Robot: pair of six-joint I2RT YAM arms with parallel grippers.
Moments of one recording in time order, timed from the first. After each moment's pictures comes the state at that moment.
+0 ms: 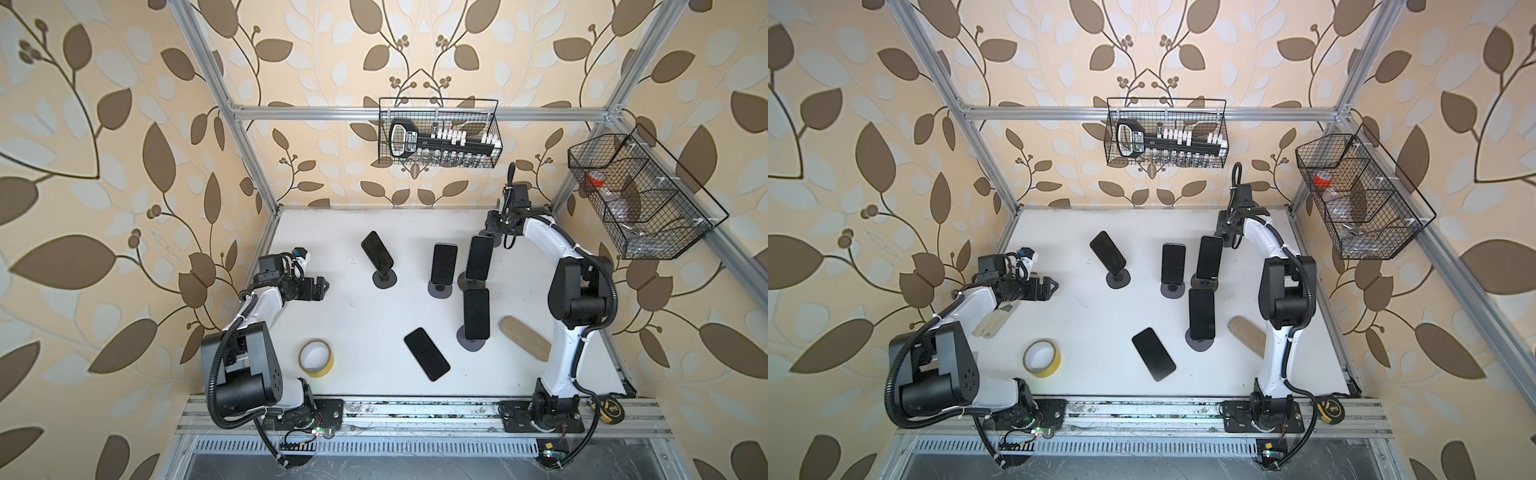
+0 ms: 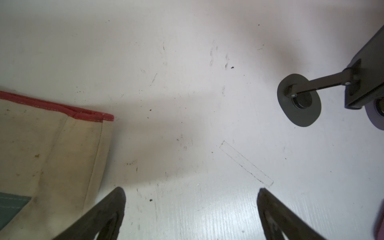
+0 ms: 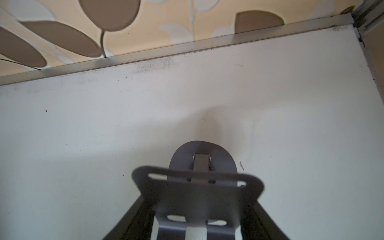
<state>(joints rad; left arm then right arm) 0.31 1.40 0.78 -0.35 0.44 0.25 0.03 2.07 1.76 -0.55 0.06 0.21</state>
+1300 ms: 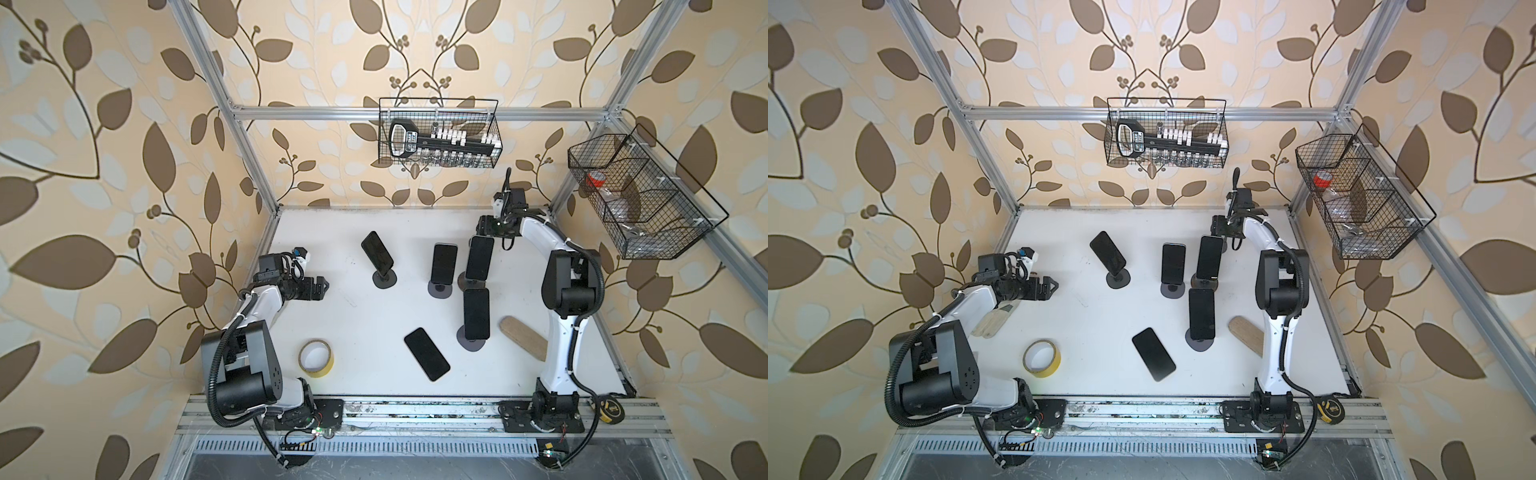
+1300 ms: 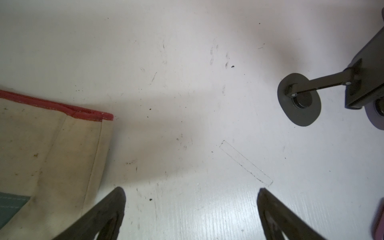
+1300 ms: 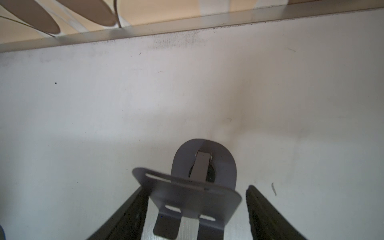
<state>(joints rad) 0.31 1.41 0.79 -0.37 0.44 0.25 -0.01 2.19 1.84 -0.57 -0.14 0.15</state>
